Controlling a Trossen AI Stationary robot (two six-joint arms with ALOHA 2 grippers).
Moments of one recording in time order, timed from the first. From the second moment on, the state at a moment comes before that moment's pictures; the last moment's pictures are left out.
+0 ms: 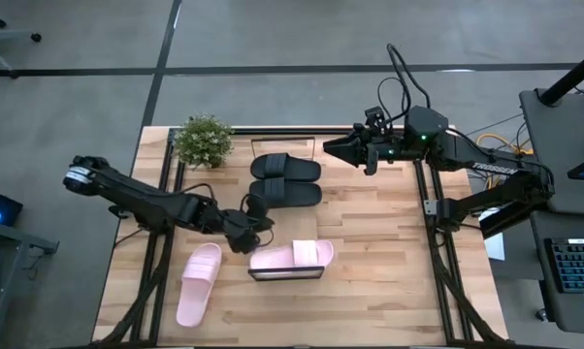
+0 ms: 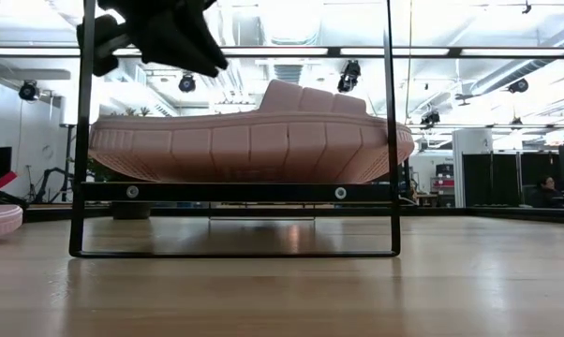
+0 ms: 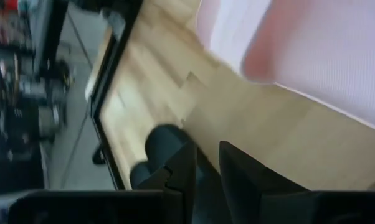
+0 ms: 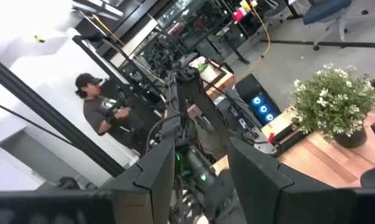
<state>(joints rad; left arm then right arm) -0.29 1.27 0.93 -0.33 -0.38 0.85 -0.15 1.19 1.29 -0.08 -0.16 0.71</state>
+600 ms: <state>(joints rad) -0.34 1.16 0.93 -0.71 -0.58 0.40 -0.15 1.19 1.29 -0.10 -0.16 0.69</state>
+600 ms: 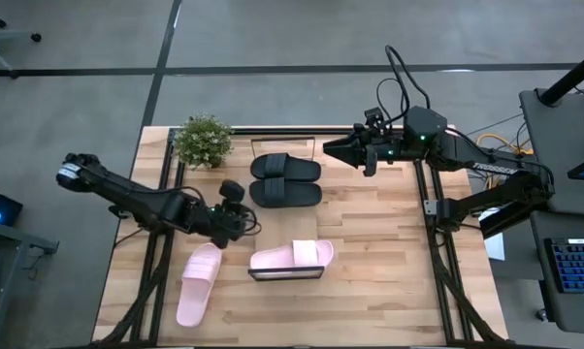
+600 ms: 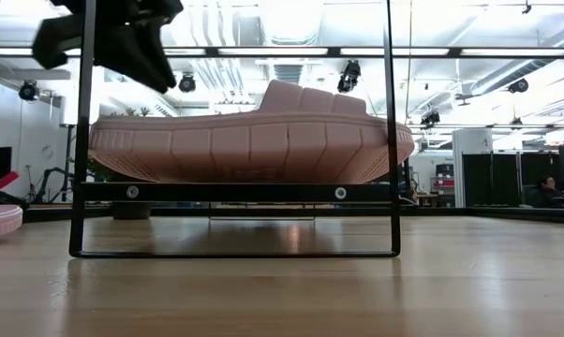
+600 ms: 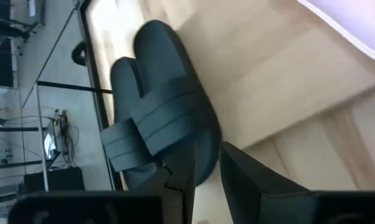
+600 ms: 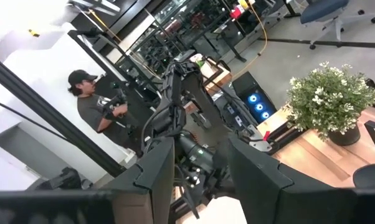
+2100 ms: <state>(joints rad) -0.89 1.28 1.09 -1.05 -0.55 -0.36 -0.15 1.19 1.29 -0.30 -0.16 0.71</state>
